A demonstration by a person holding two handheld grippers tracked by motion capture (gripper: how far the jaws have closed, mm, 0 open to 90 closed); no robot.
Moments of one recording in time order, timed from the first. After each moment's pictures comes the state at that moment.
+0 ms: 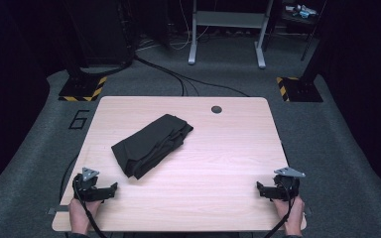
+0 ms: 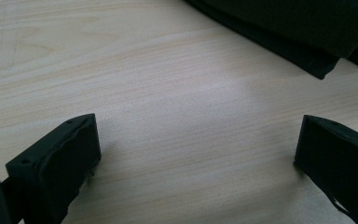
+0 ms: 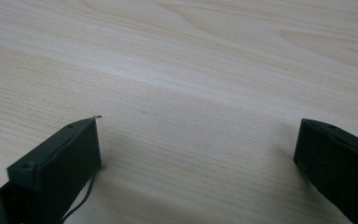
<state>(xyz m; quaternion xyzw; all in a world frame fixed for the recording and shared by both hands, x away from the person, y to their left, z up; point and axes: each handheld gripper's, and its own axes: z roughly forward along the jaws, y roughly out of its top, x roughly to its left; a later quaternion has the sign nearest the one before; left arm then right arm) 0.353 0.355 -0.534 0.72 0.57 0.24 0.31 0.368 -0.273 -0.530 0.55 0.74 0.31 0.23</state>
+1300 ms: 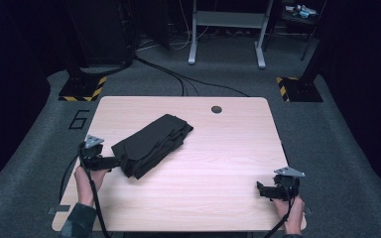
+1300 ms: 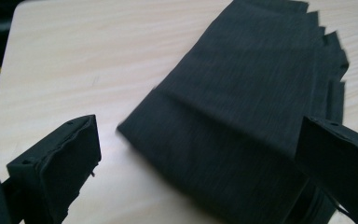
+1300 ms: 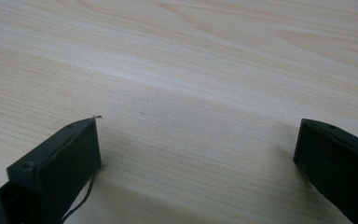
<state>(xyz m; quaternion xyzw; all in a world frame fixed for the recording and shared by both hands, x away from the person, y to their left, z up) 0.419 0.322 -0.445 0.72 0.53 0.25 0.37 0.369 -0.273 -0.530 0.55 0.74 0.31 0.23</state>
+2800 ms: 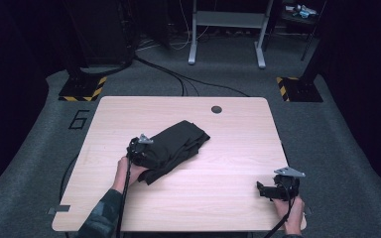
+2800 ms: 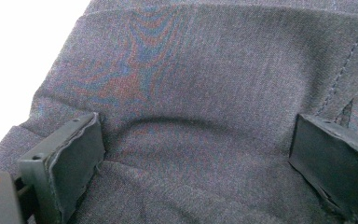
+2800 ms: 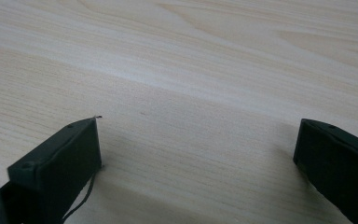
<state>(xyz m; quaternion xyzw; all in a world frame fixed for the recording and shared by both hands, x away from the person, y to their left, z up) 0.473 0.224 -0.503 0.85 0.39 0.12 0.33 0.368 -0.273 -0.530 0.55 0.74 0.31 0.23</state>
